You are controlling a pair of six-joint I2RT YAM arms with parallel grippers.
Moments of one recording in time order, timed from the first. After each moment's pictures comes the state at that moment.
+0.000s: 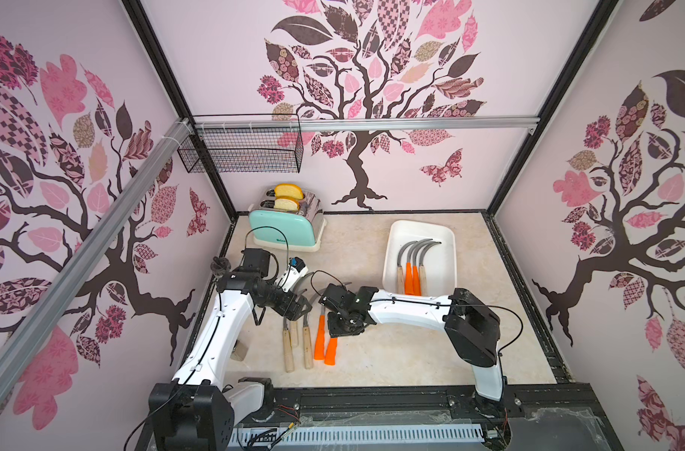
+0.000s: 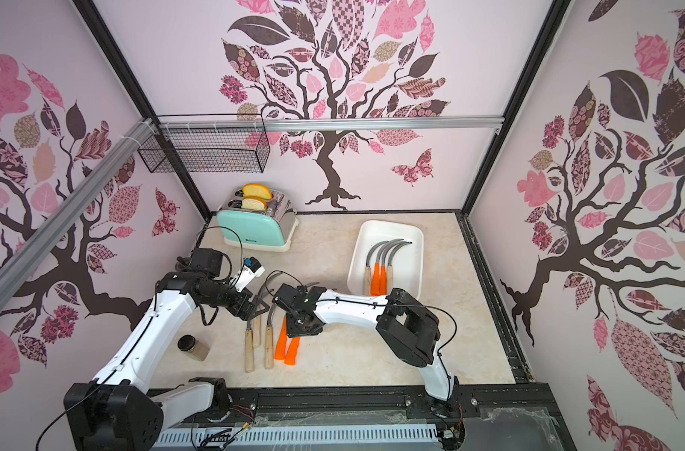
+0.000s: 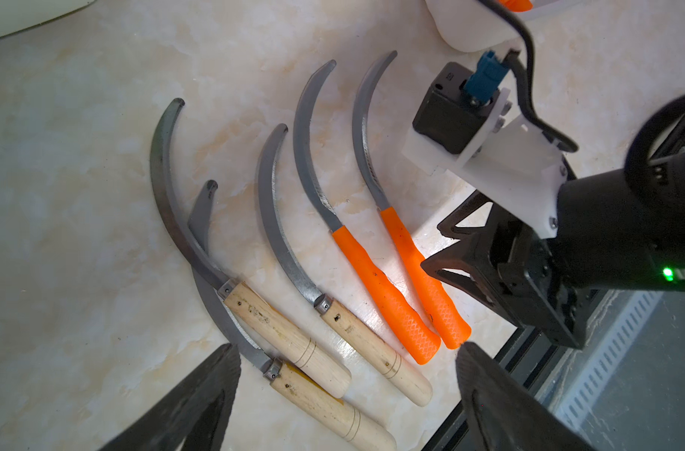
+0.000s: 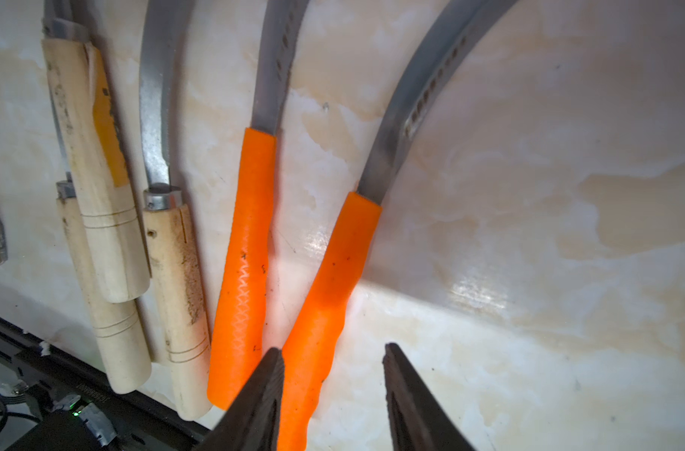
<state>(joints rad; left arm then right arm) -0.06 1.18 1.01 -1.04 0.47 0.51 1.10 2.00 1.47 -0.68 -0.04 0.95</state>
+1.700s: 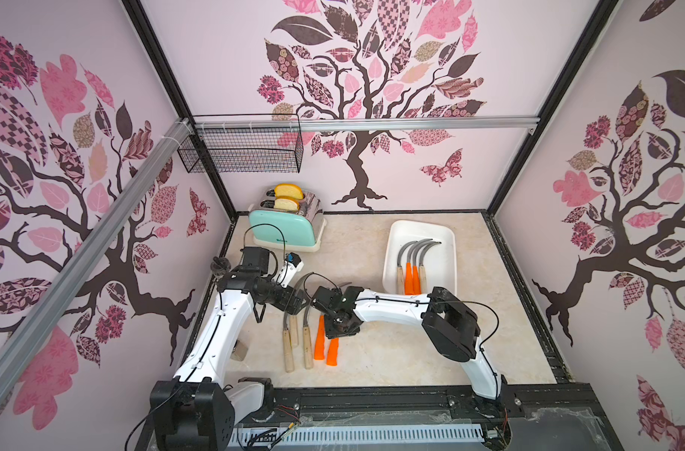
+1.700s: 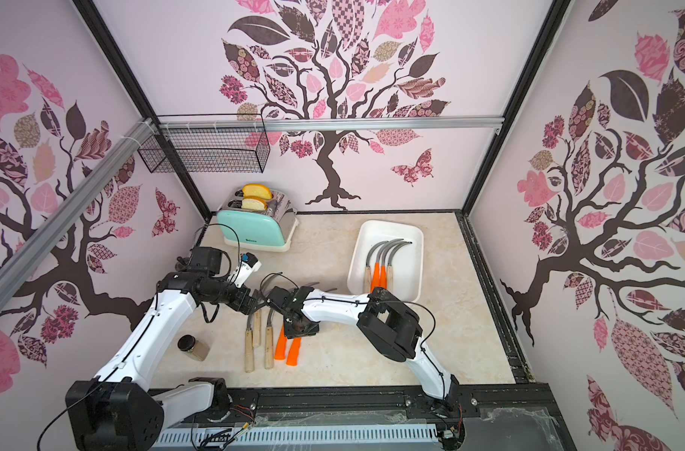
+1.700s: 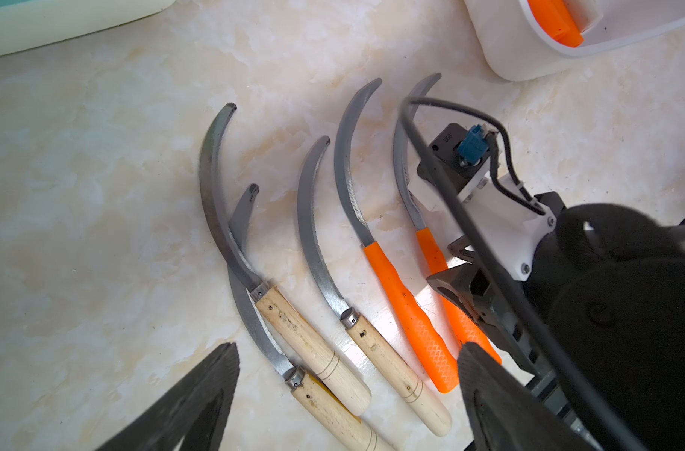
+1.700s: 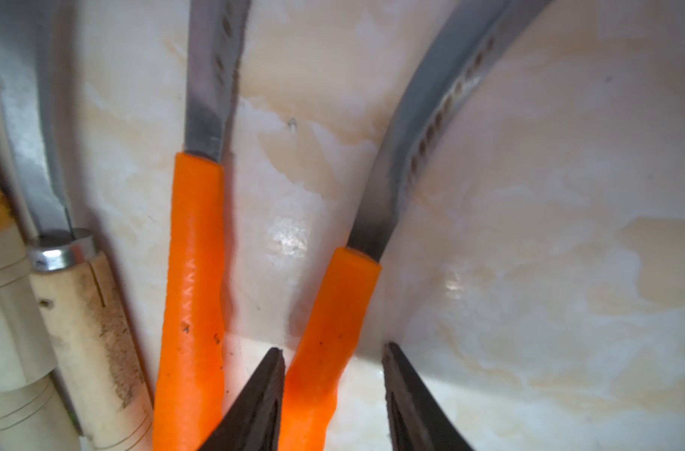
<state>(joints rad) -0.05 1.19 1.00 -0.96 0.41 0.42 1.11 2.15 1.62 -0.79 0.01 0.93</state>
